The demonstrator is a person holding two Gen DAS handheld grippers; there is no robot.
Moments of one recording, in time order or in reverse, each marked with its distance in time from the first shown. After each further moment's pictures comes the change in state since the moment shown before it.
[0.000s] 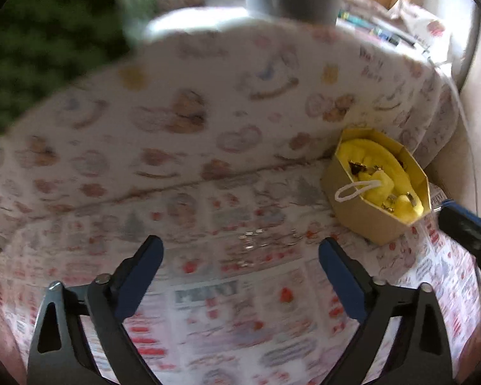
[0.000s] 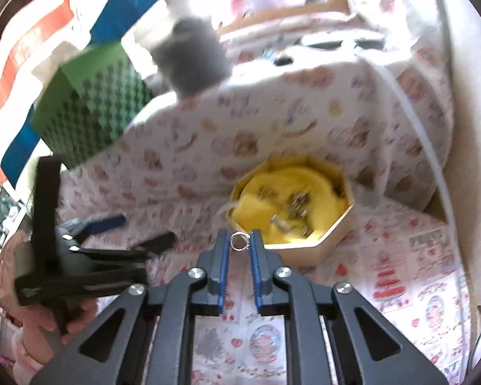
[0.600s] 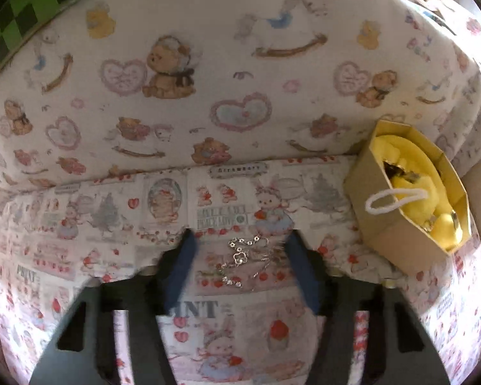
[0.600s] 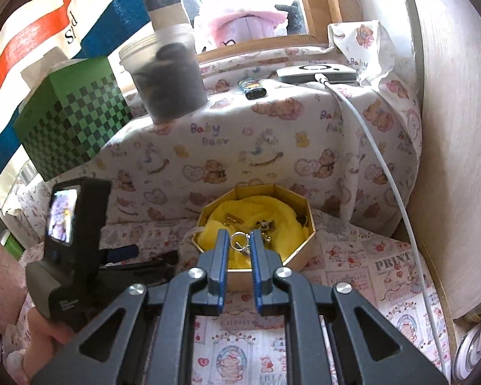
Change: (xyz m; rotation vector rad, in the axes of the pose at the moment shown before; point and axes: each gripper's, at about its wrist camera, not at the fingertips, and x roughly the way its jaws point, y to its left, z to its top) left arm 0.039 -0.018 -0.007 -0.073 0.000 0.088; right arm 0.006 -0.002 -0.002 -0.033 -0.071 -0.100
